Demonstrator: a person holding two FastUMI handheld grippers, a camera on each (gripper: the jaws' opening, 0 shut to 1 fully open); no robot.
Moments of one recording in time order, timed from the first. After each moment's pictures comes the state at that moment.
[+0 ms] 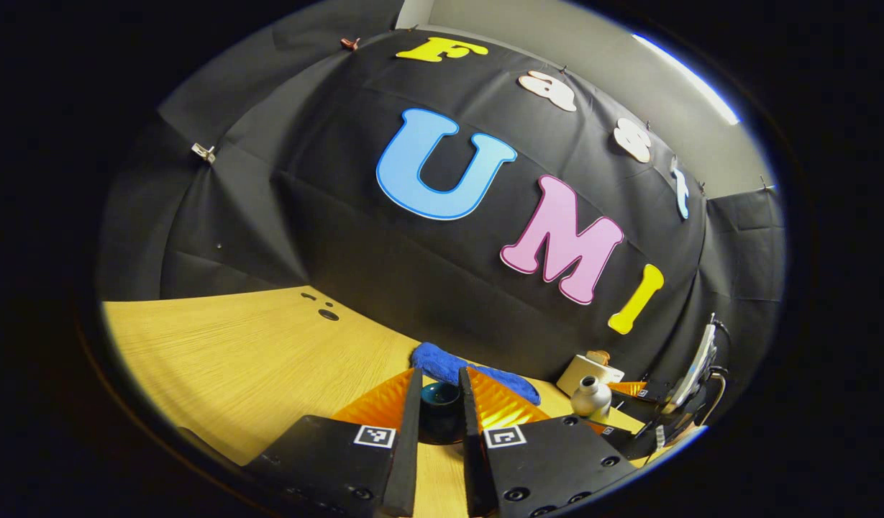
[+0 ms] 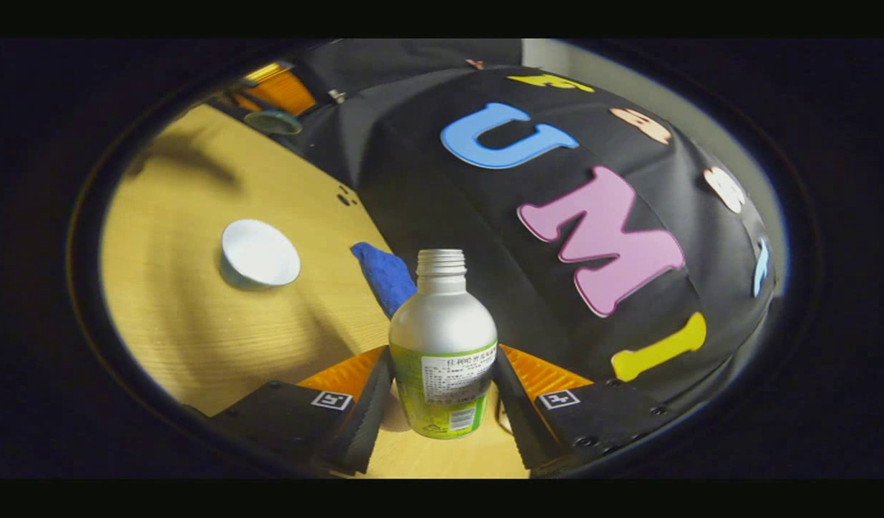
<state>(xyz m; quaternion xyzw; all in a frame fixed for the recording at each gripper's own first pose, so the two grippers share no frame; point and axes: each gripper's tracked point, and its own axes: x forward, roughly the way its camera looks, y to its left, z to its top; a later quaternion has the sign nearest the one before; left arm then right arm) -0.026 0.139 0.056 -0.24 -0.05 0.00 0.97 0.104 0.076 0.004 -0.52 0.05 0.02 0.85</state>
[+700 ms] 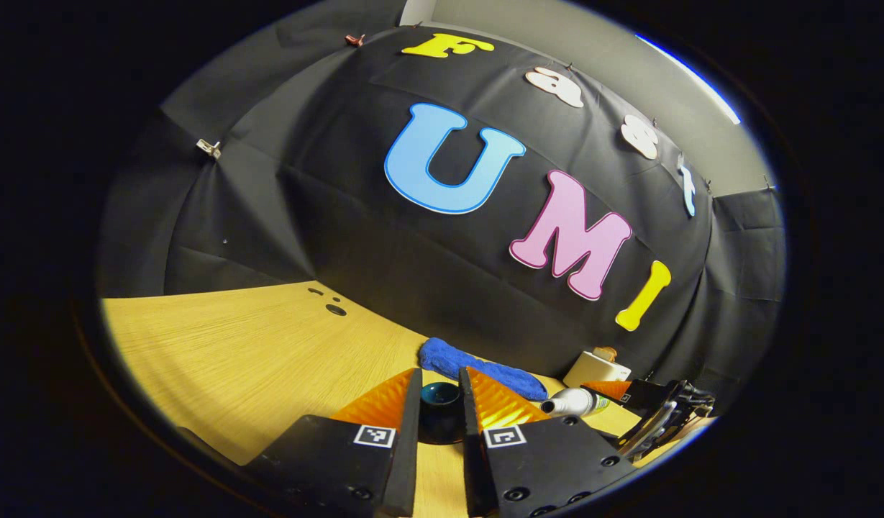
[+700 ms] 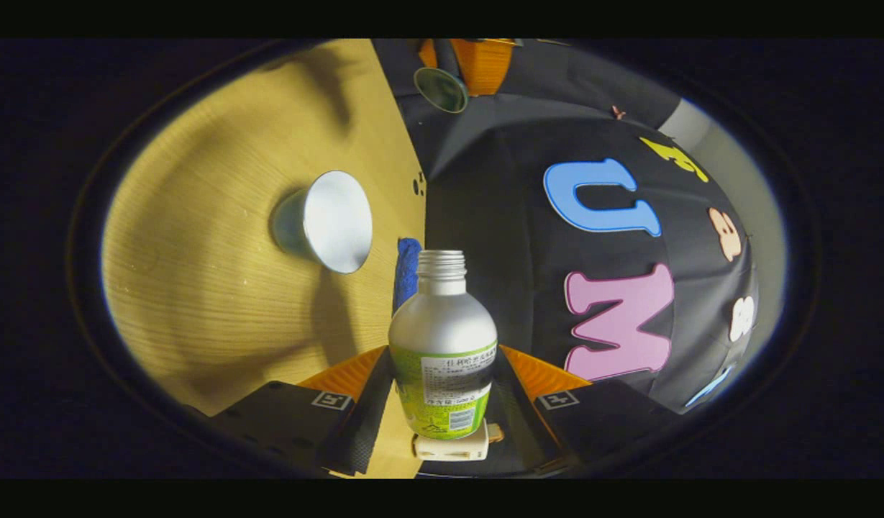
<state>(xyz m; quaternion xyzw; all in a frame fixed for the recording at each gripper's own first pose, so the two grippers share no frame) -0.025 0.148 0.048 -0.24 -0.04 0.01 0.97 0.119 0.112 -0.014 -0.71 0.02 0.06 0.70</state>
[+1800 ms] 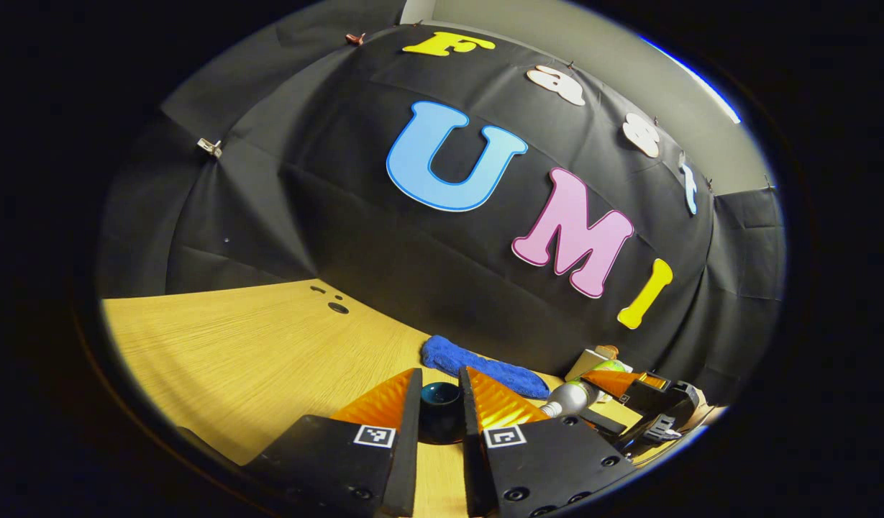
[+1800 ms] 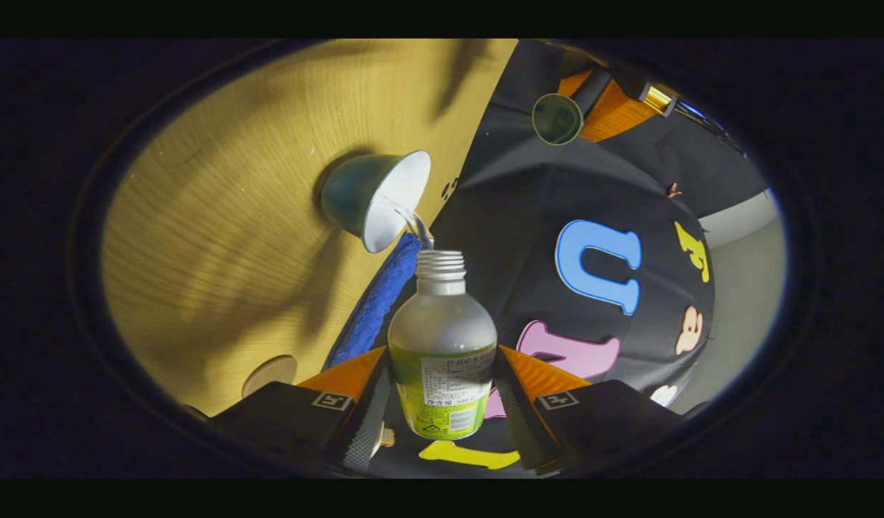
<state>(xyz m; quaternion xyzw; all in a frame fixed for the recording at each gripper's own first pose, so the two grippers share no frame) -0.026 0.150 0.048 -0.24 -0.03 0.01 0.97 0.117 0.122 -0.001 -0.84 -0.04 0.05 0.54</state>
